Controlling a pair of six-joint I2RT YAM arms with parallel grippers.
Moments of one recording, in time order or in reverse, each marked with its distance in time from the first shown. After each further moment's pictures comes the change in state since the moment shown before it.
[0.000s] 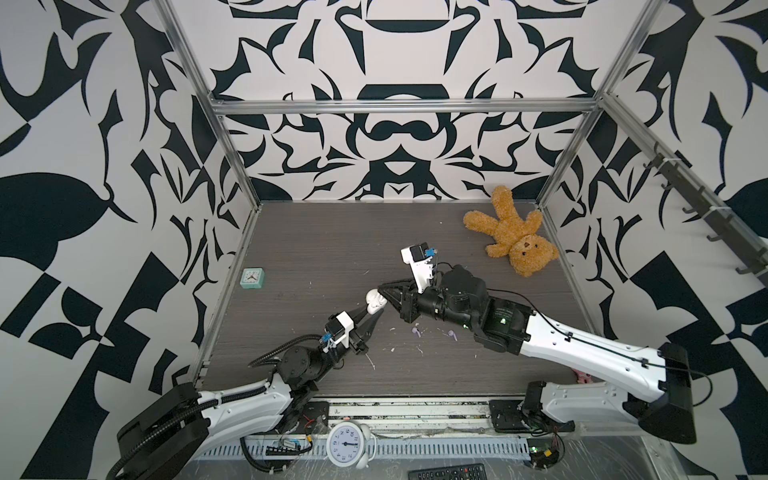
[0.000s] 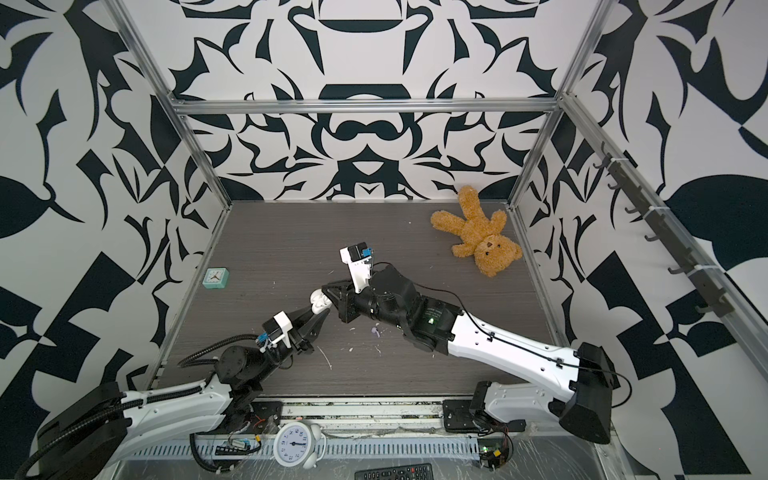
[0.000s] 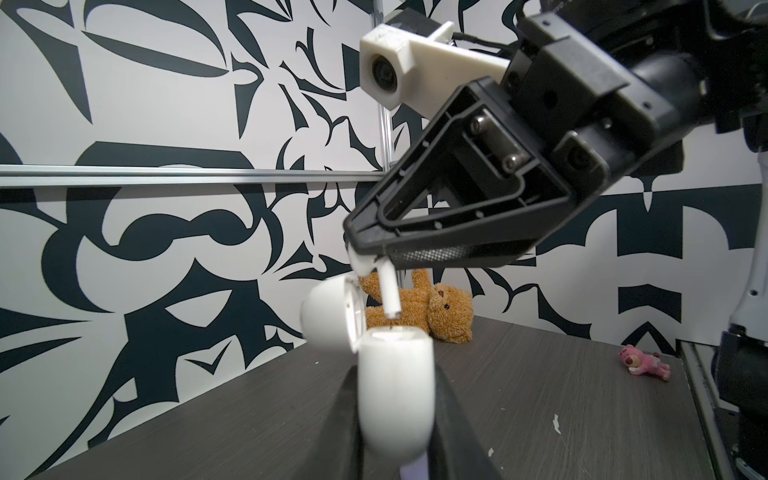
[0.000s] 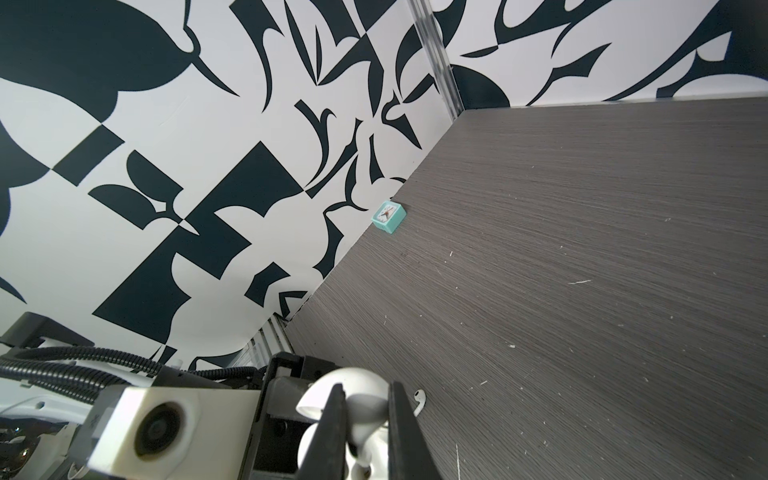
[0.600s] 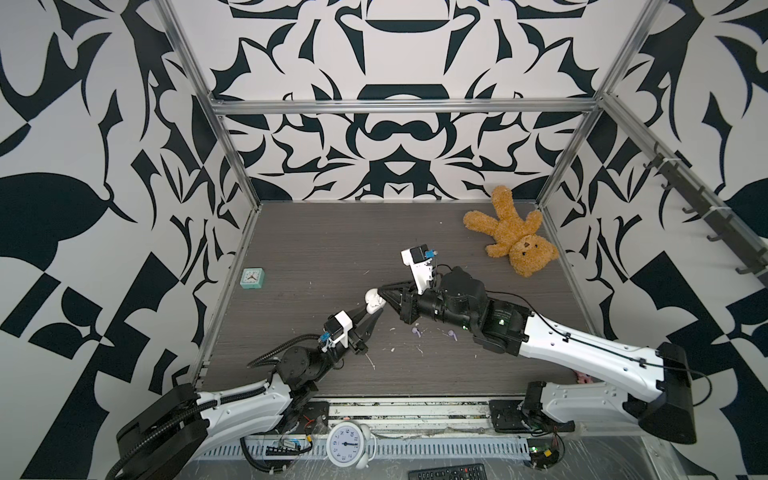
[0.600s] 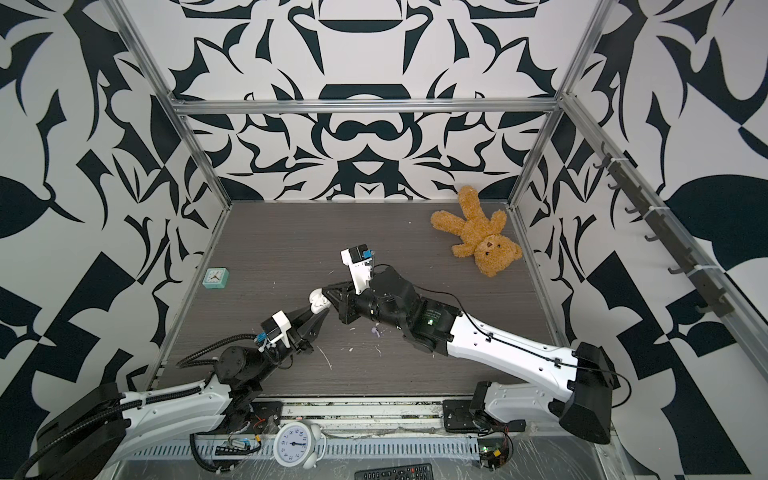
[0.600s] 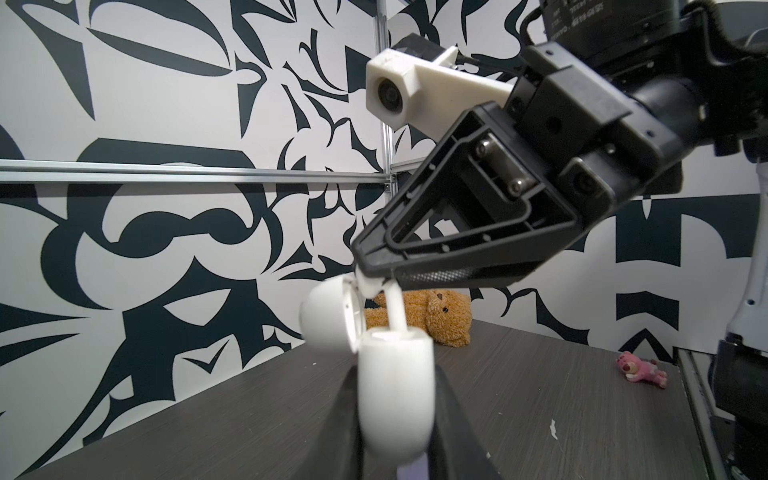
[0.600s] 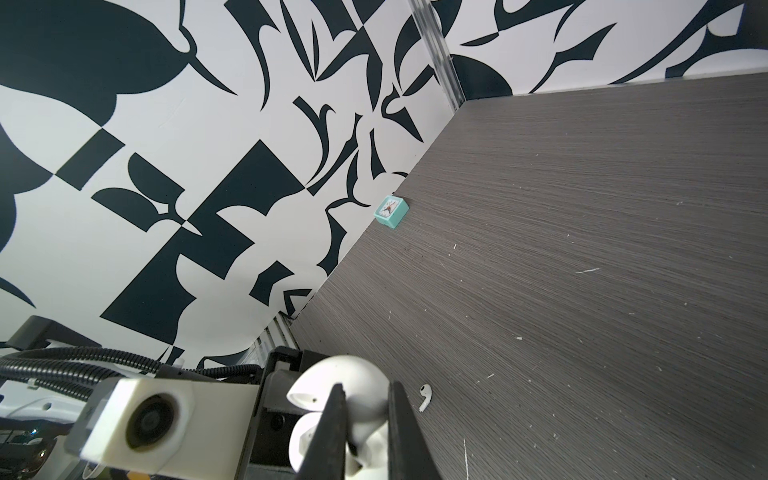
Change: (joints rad) left arm 0.000 -0.006 0.000 -0.001 -0.004 -0.016; right arm 0.000 0.000 -0.021 0.019 -0.011 0.034
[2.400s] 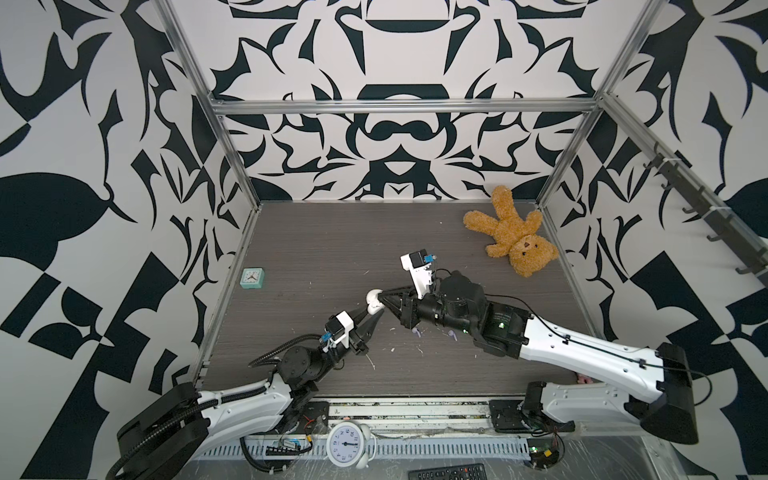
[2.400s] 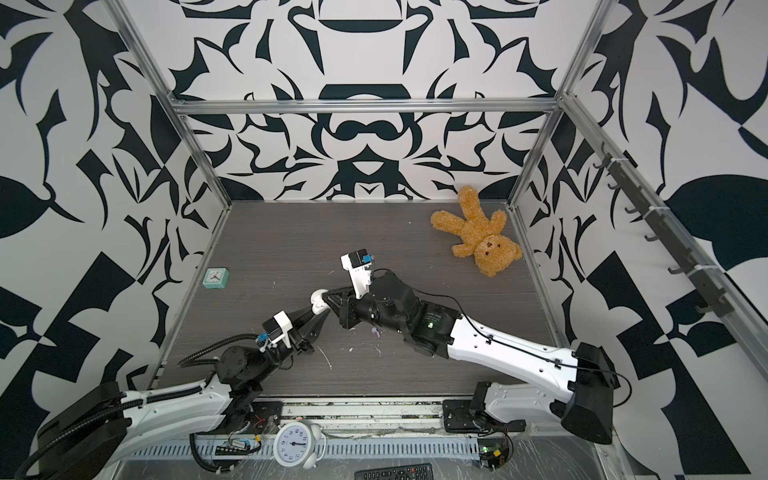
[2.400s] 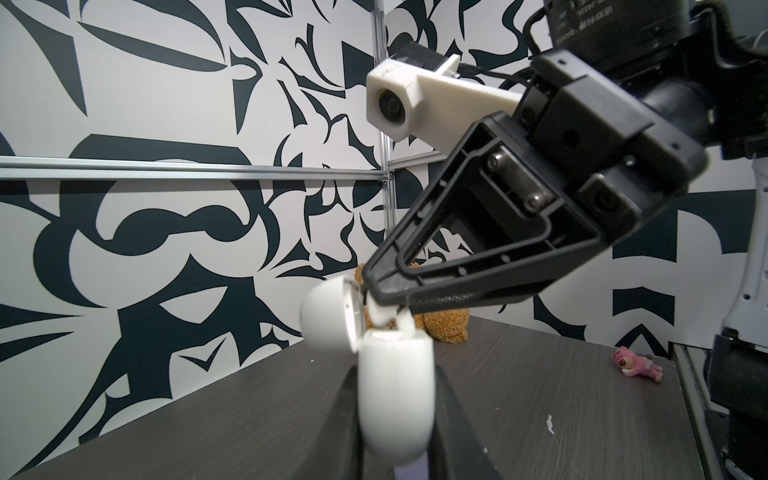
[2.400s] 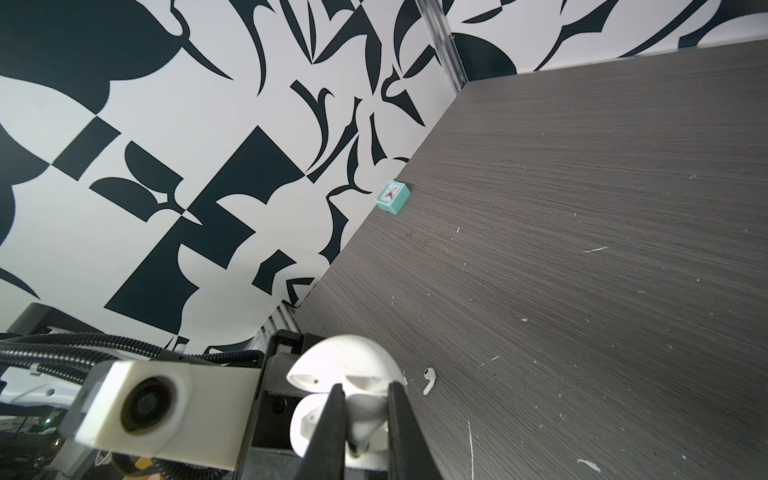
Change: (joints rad) left arm -0.001 0.007 0.000 -0.002 0.001 0.001; right arm 0.008 -0.011 -0.029 -0.006 -0.005 0.026
